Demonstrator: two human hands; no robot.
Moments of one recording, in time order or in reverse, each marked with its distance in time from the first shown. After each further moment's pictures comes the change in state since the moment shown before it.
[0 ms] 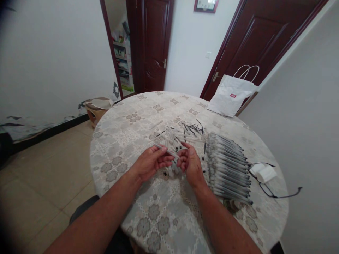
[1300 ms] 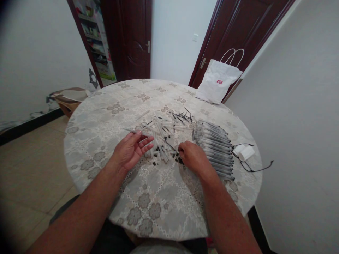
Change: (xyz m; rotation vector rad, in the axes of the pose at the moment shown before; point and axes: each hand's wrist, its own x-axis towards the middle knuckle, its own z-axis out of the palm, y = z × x) left_hand 0.004 0.015 -0.002 -0.093 0.205 0.172; right_hand 0.003 -0.036 -0.058 -1.508 -0.331 -0.113
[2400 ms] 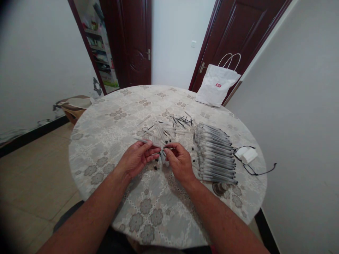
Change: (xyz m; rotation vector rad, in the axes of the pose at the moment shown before) left_hand -0.002 -0.014 -0.002 0.143 -0.115 -0.114; right_hand 0.006 -0.063 0.040 1.230 0.445 0.083
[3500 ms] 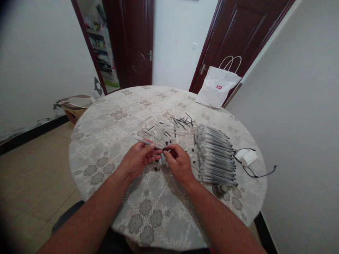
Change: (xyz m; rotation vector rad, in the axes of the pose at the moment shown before) left_hand -0.002 -0.003 0.003 0.066 -0.003 0.040; right_hand 0.003 0.006 0.000 -0.156 -0.005 -0.081
